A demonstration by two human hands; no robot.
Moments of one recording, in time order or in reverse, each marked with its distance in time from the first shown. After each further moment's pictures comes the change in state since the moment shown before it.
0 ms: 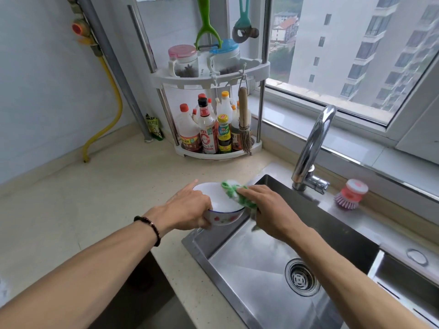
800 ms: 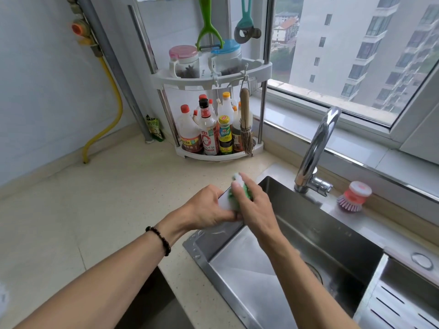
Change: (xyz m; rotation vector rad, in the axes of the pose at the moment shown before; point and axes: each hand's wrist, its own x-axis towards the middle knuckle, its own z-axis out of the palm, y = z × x) left_hand 0.001 0.031 -0.012 -1.184 0.071 -0.050; right_hand 0.021 -0.039 0.028 0.932 0.248 0.459
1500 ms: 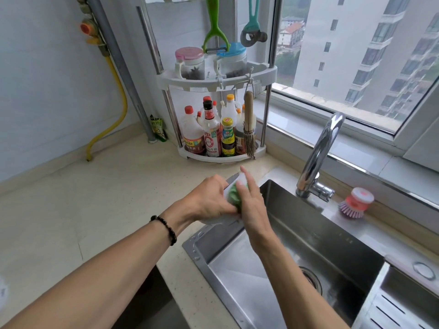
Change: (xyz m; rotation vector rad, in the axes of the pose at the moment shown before) left_hand 0.008 0.021 -0.008 0.202 0.081 0.005; right_hand -0.002 -0.013 0.014 0.166 0.000 0.057
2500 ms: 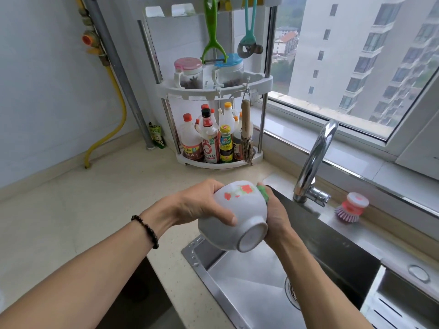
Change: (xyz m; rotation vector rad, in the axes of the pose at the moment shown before) left_hand -0.022 0.015 -0.025 -0.343 -0.275 -0.011; right_hand 0.015 -0.004 -0.033 0.461 0.060 0.293
